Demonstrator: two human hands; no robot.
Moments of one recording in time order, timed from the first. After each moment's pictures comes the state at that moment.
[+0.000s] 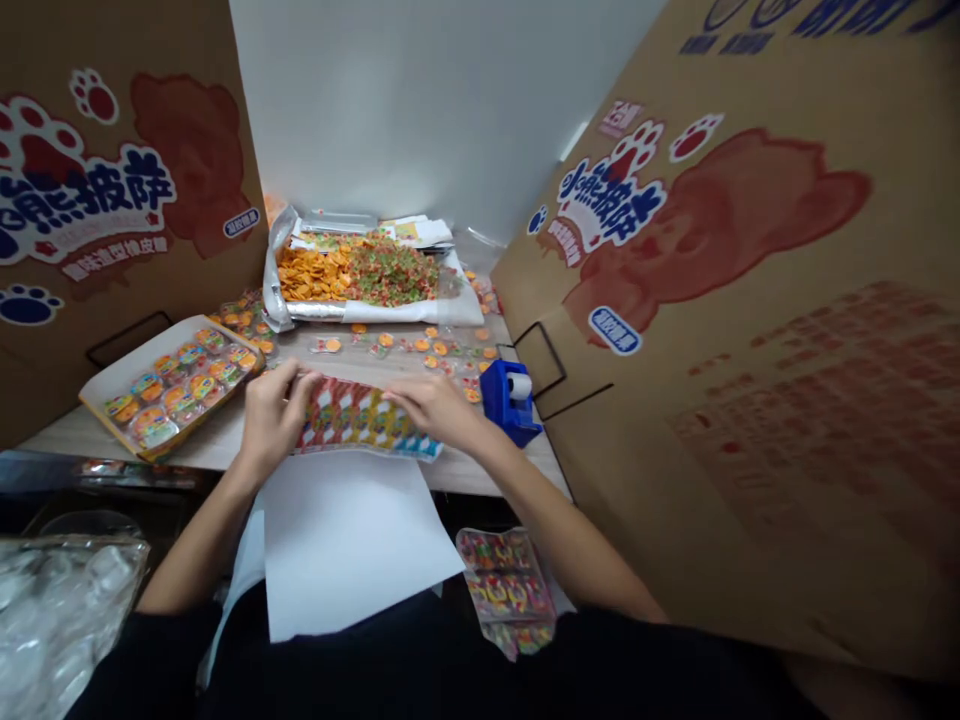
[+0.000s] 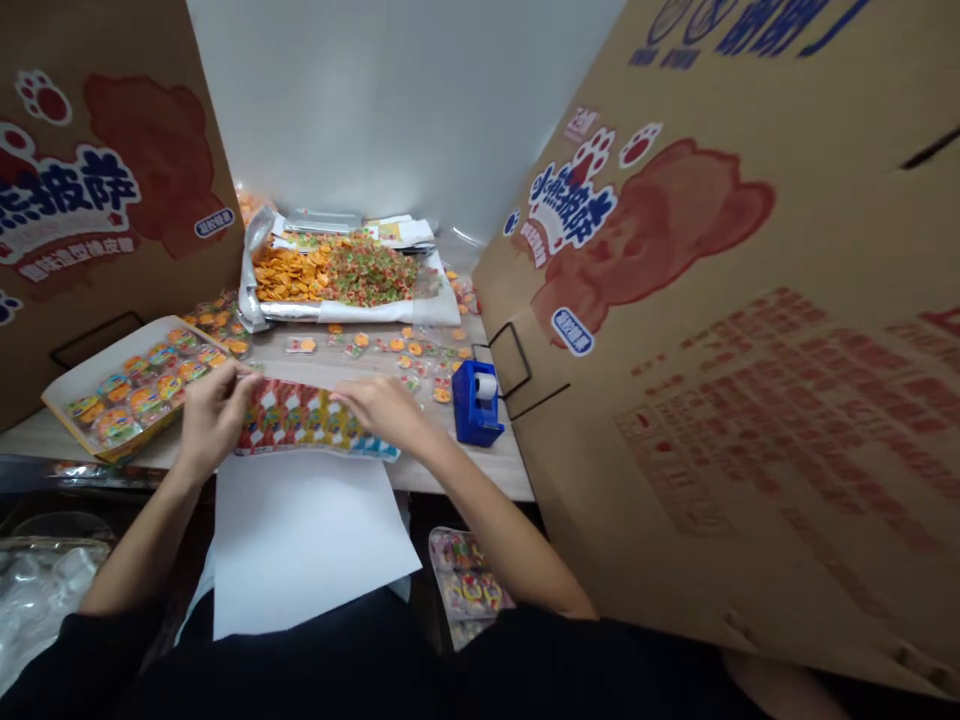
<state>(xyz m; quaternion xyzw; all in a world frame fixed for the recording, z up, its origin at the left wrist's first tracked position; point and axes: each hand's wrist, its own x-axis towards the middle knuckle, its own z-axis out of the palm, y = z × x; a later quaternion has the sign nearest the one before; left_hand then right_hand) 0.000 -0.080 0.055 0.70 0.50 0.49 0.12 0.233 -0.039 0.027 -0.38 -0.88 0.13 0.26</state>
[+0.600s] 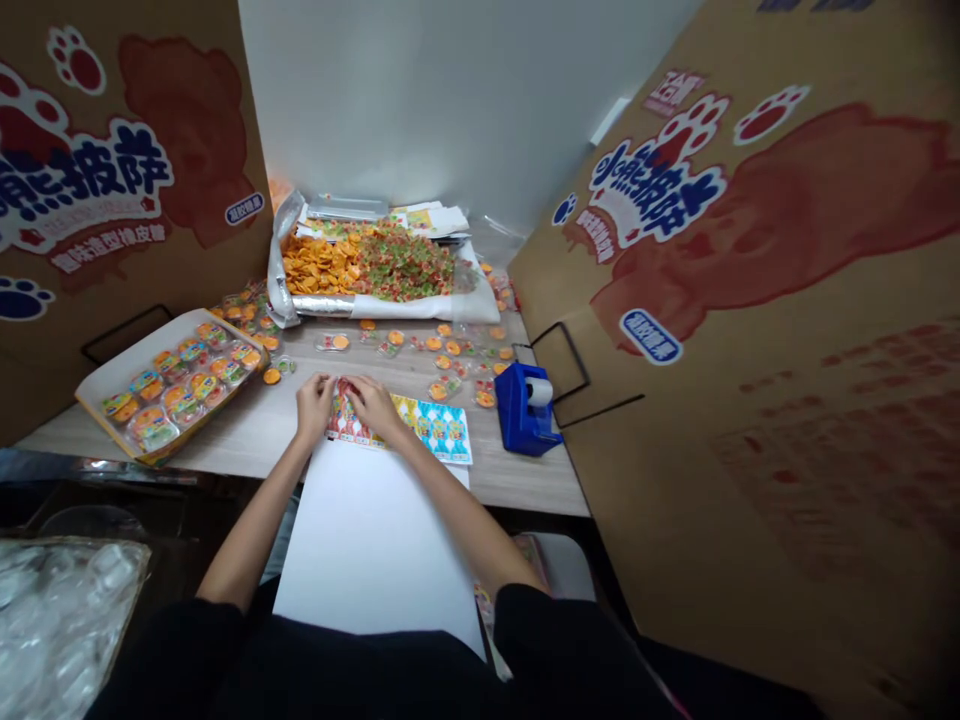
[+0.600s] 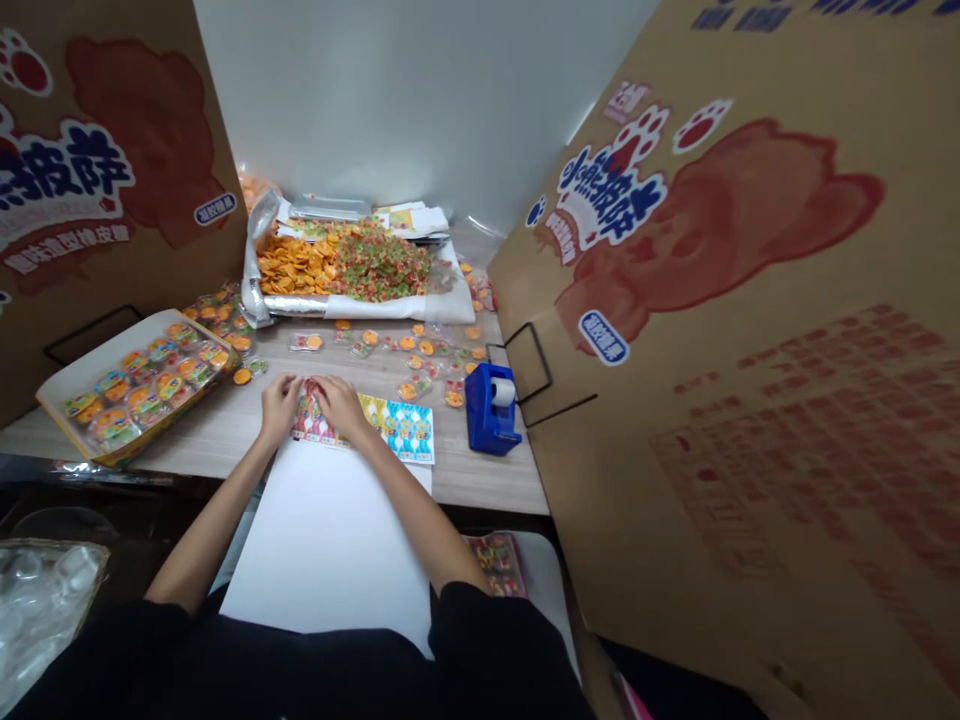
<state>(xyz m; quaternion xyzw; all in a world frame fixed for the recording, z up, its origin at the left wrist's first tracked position) 0.013 0.011 -0.100 0.59 0.60 0.45 0.28 0.153 0.027 -0.098 -0.46 -0.81 0.23 0.29</state>
